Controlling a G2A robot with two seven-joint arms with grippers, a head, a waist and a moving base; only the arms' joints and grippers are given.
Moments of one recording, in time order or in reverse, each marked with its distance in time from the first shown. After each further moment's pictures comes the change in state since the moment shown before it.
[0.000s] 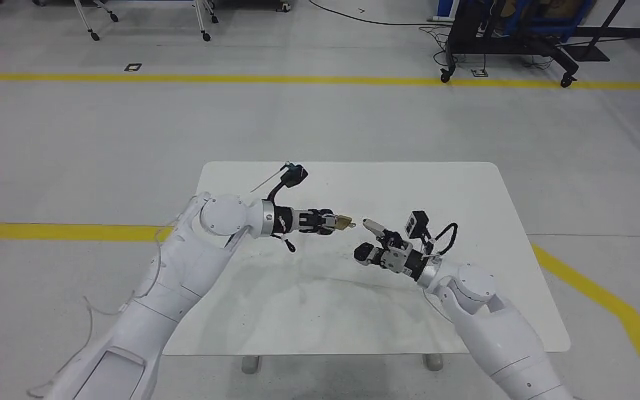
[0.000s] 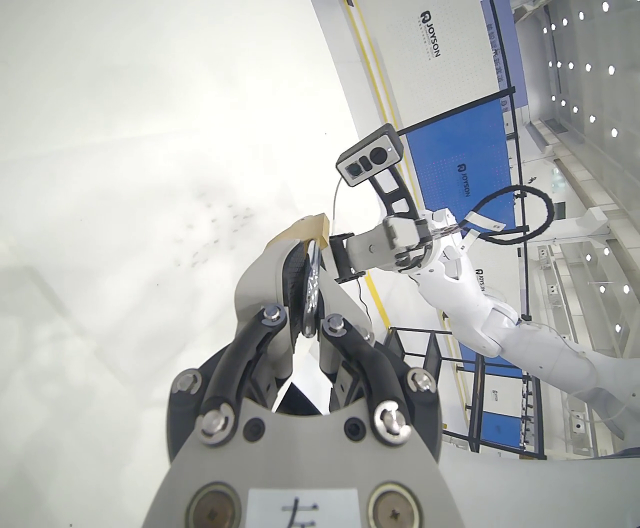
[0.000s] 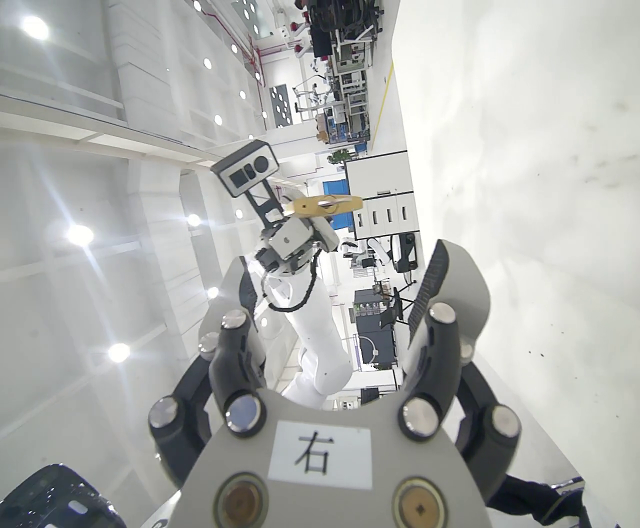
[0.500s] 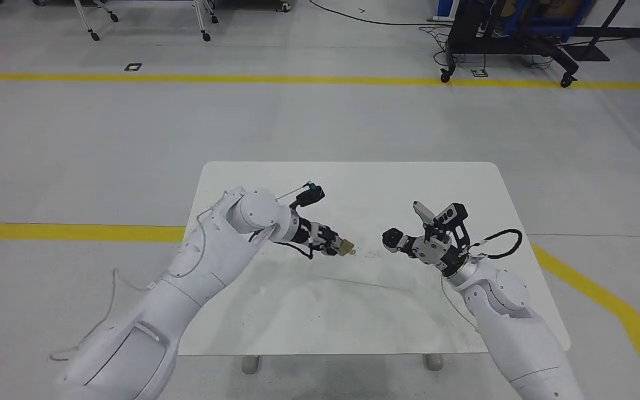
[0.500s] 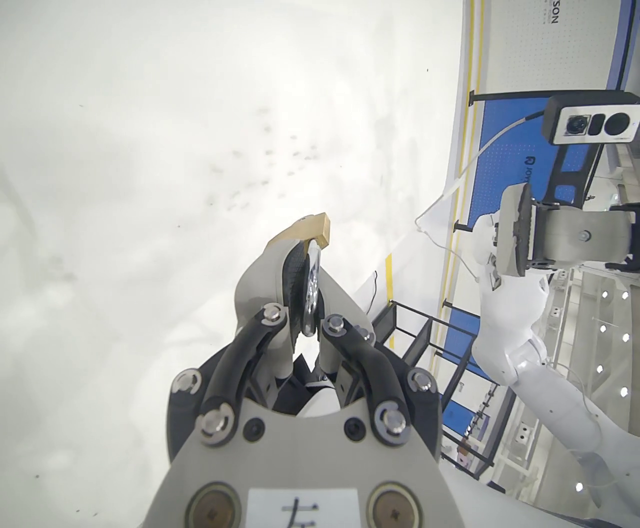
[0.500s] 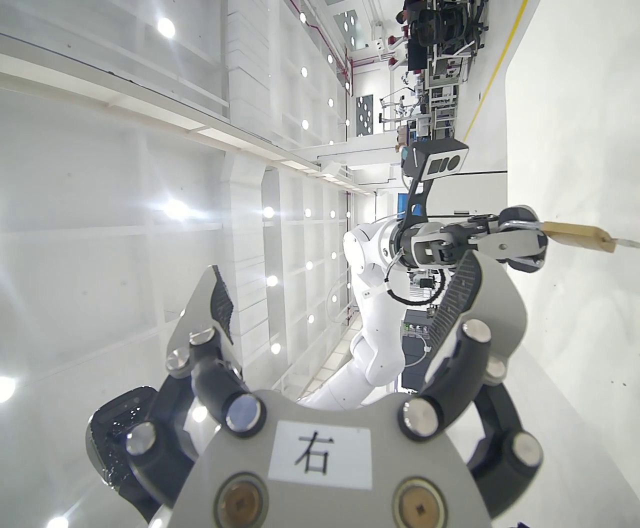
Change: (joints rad) left arm -0.147 -0.109 0.230 0.217 0.000 0.214 -0.073; right arm -0.074 0.013 0.148 -0.038 0.177 -0.127 0.100
